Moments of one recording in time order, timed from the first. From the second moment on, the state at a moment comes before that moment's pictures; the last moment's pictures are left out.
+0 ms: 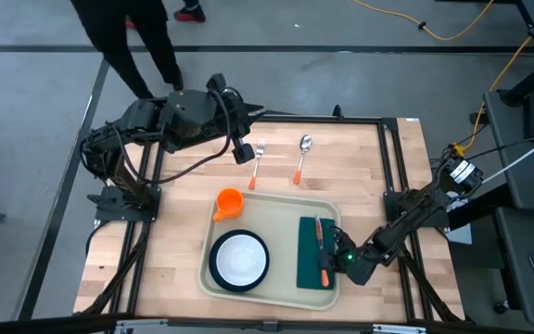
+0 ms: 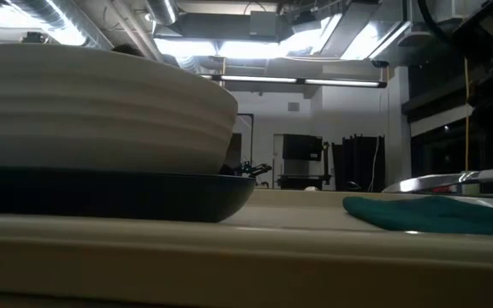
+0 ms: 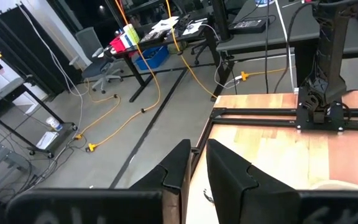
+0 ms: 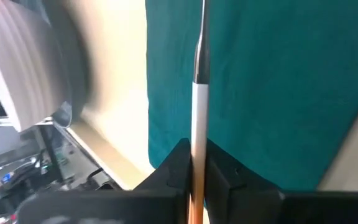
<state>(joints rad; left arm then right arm) -0.06 1.67 2.33 -1.01 -0.63 0.16 0.78 1.59 0.61 0.12 0.40 2.17</state>
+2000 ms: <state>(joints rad) -0.06 1.67 2.33 -1.05 -0.63 0.05 1.02 1.59 0.74 -0.21 0.78 2.17</state>
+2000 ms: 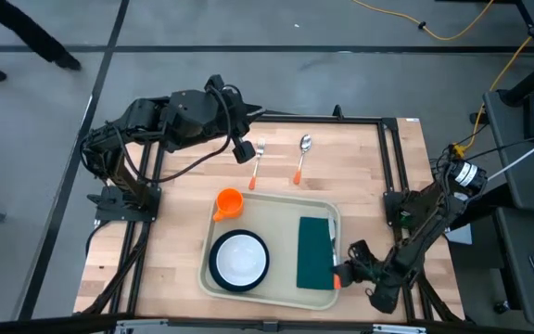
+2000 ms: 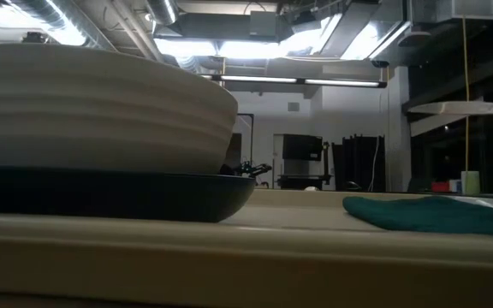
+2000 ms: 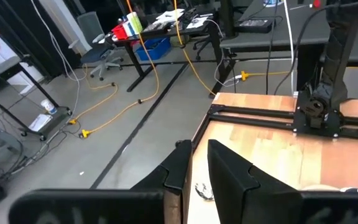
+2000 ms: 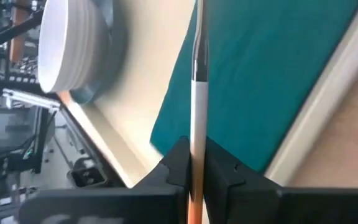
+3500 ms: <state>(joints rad) -0.07 1.71 2.33 -1.05 -0.63 0.01 1.03 1.81 0.67 0.34 0.90 2.22</state>
